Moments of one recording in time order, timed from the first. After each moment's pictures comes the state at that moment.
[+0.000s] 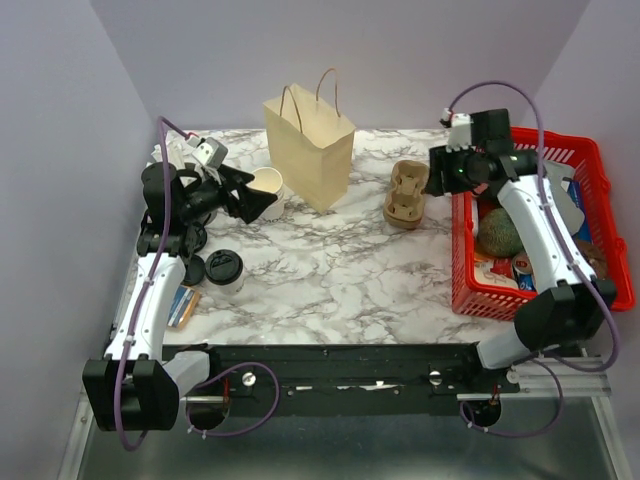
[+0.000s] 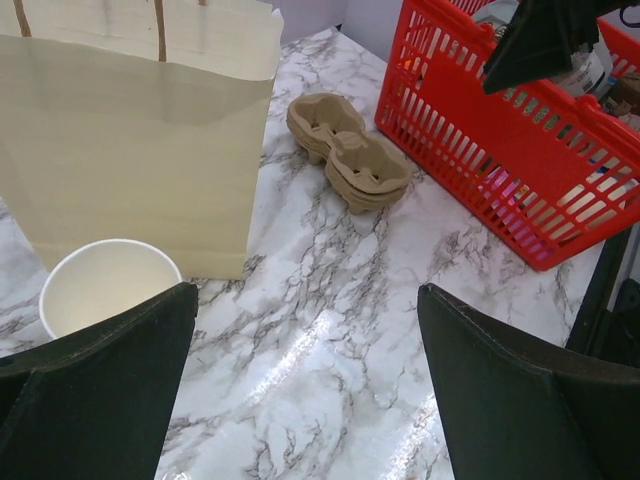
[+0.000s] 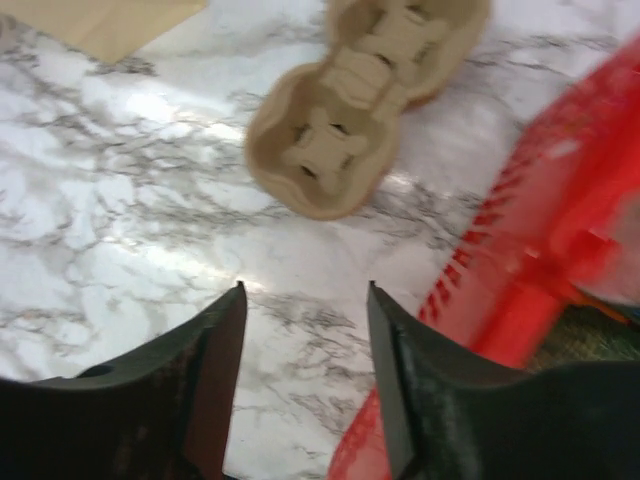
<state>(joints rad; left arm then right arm) 0.00 1.10 0.94 0.08 0.92 -0.17 0.13 1.49 1.57 -0.90 -0.19 -0.08</state>
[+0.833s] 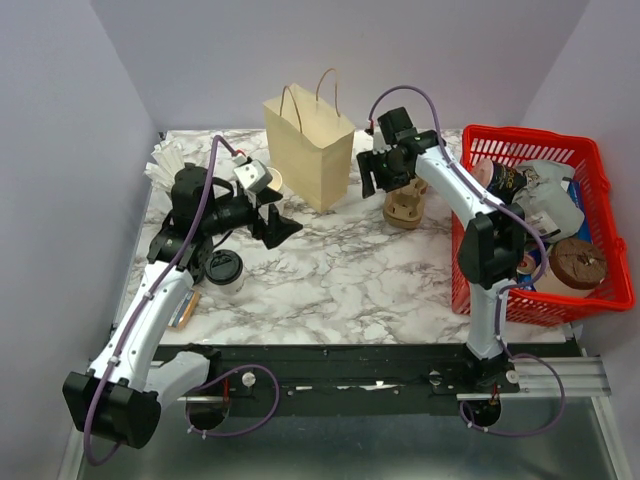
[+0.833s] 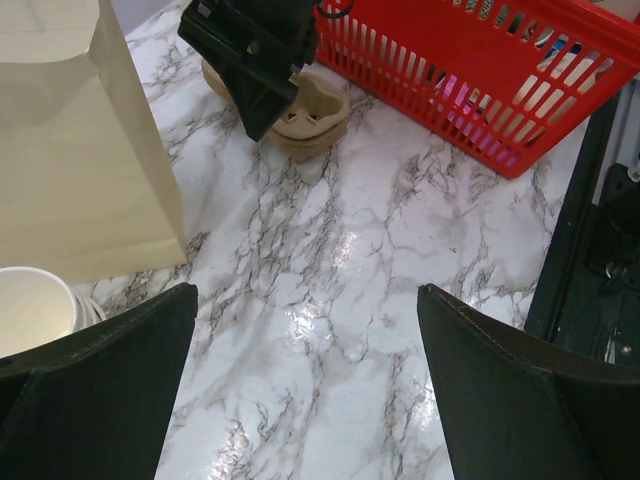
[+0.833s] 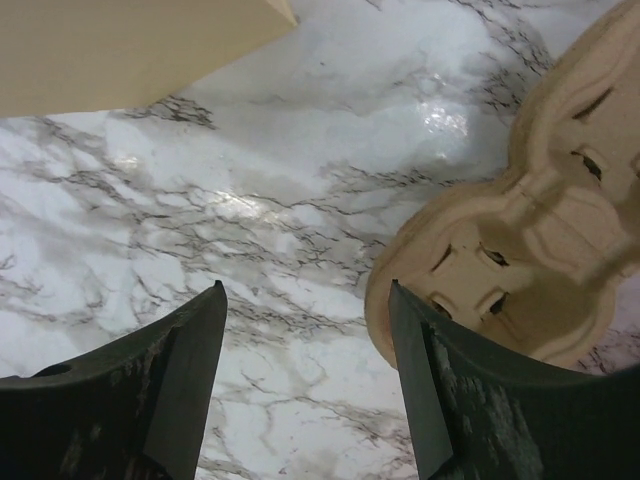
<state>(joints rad) -0.26 1.04 1.00 -0.24 0.81 0.11 0.40 2.07 1.95 -0.90 -0.11 0.08</state>
